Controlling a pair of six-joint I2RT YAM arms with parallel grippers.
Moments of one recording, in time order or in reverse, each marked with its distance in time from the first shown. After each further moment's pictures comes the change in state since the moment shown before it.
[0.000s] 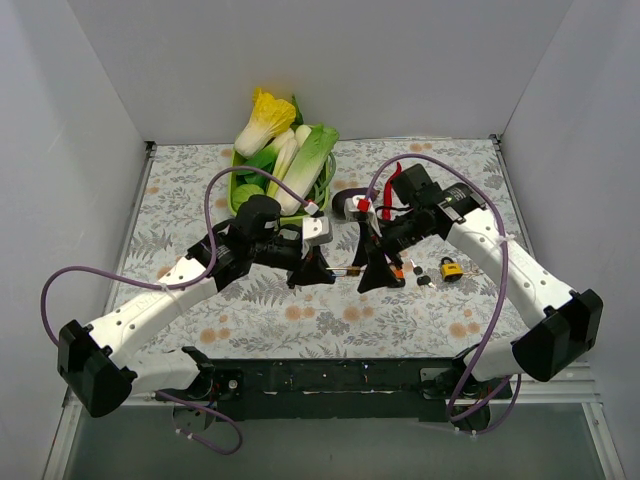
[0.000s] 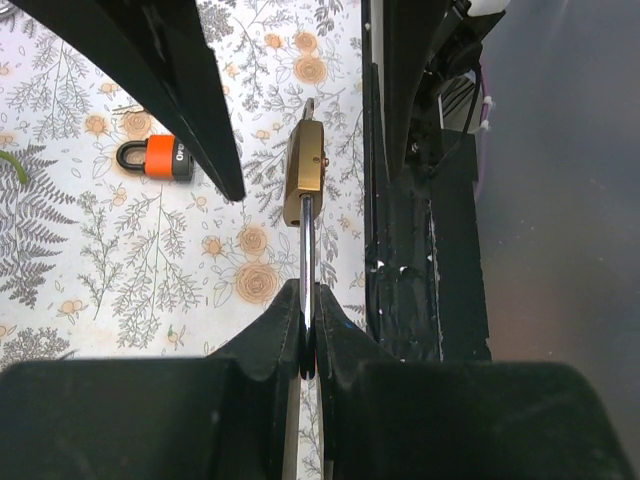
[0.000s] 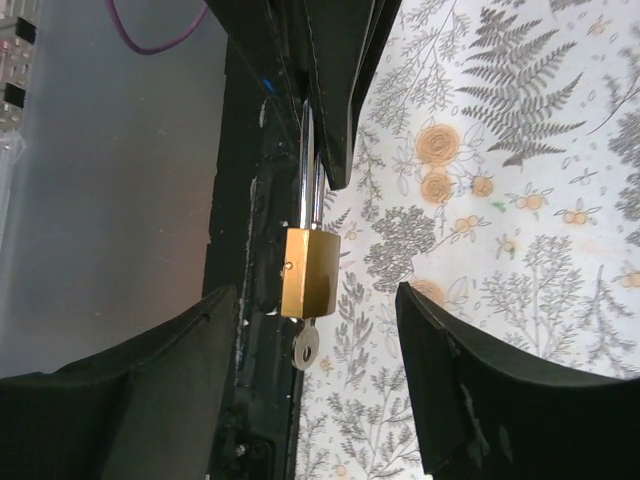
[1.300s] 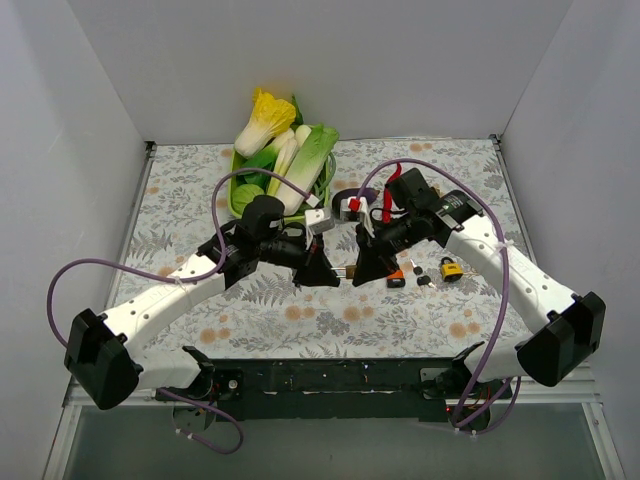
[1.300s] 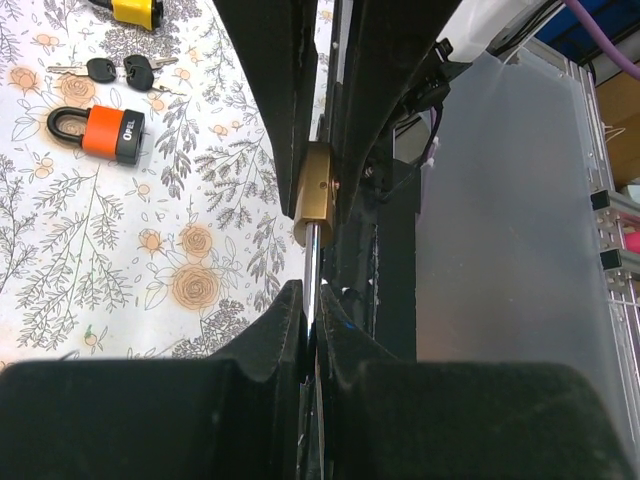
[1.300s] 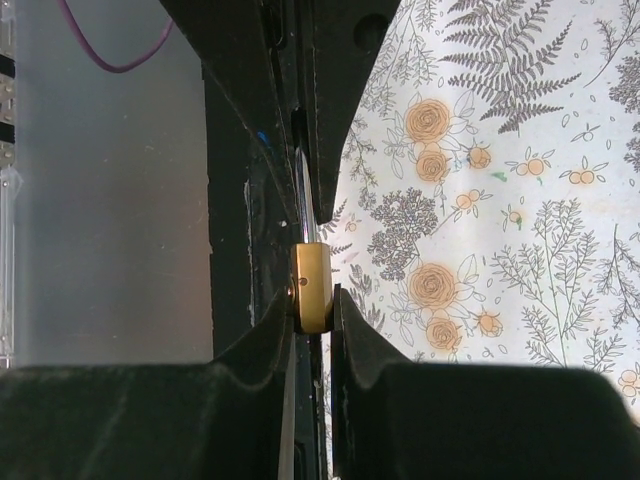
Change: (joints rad) left arm 0.017 0.059 -0.055 0.151 0.066 -0.284; right arm 0.064 -0.025 -0.060 0.129 0.105 0.237
